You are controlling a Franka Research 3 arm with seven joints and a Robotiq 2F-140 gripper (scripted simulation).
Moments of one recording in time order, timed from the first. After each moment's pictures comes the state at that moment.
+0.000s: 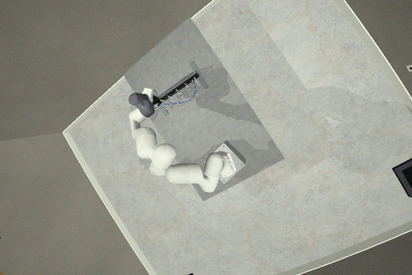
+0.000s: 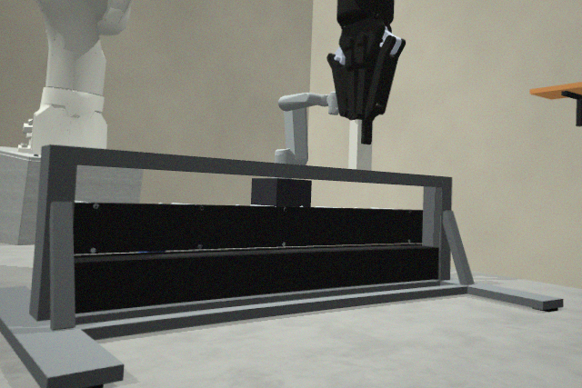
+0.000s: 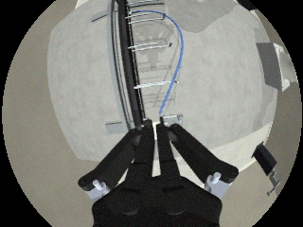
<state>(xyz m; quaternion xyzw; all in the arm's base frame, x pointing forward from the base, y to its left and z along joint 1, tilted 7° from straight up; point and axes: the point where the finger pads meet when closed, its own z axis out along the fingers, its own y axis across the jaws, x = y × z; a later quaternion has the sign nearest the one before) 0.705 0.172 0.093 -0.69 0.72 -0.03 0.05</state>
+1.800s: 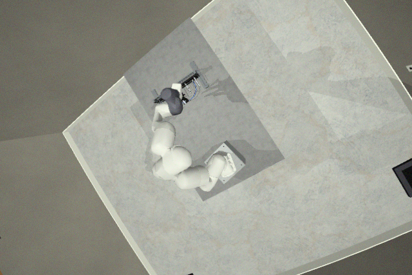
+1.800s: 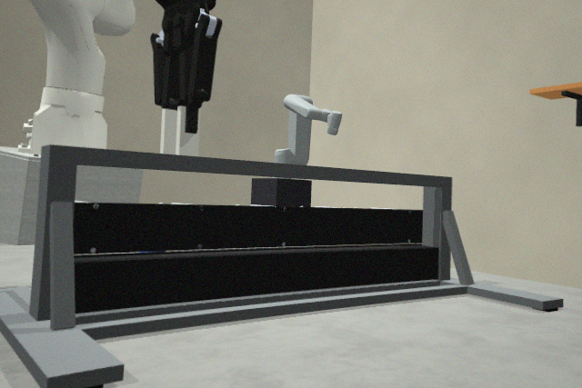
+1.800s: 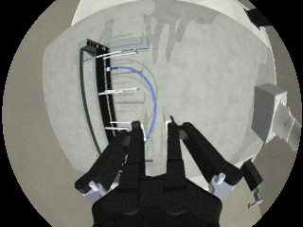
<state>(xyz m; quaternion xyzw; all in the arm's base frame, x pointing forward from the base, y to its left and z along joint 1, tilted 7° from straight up) 0.597 -0.036 0.074 -0.73 0.68 -0.03 0.05</state>
